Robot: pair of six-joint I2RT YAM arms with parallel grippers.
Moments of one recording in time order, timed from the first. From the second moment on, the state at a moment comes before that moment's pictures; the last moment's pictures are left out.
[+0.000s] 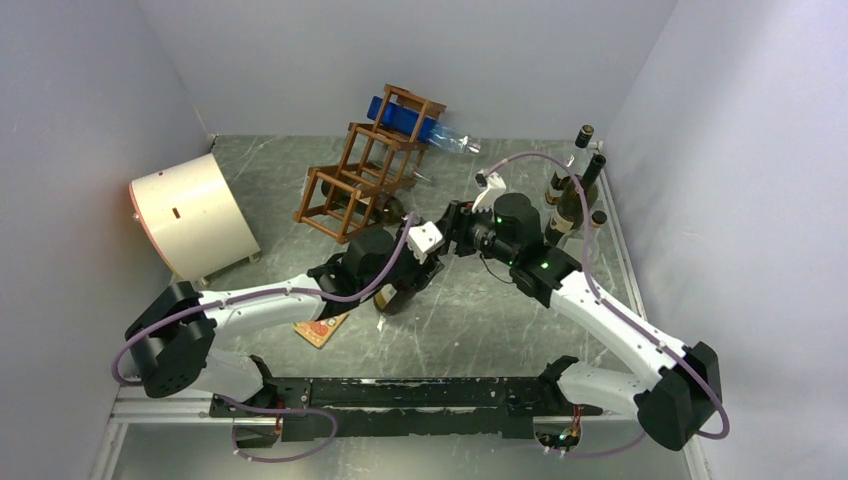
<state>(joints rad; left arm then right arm) -0.97 1.39 0.78 0.35 -0.02 0.08 0.64 1.08 0.87 -0.11 -0.17 0.53</state>
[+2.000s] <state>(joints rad) -1.00 1.07 0.82 0.44 -0.29 0.14 0.64 0.76 1.10 -0.94 0.98 0.38</state>
